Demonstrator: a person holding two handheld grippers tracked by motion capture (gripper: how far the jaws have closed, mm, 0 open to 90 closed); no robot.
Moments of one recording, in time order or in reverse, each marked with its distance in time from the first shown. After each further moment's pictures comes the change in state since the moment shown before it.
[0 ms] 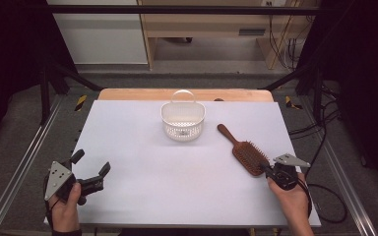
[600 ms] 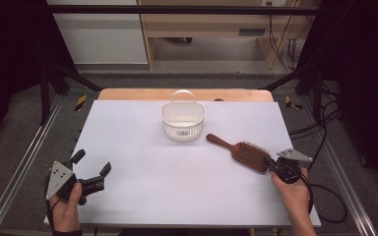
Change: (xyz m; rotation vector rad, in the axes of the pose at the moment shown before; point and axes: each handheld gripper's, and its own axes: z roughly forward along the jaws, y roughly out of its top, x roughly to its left) left arm -0.001 0.000 0.001 0.008 -0.003 0.007; right arm -0.018 0.006 0.010 -0.004 -0.059 0.014
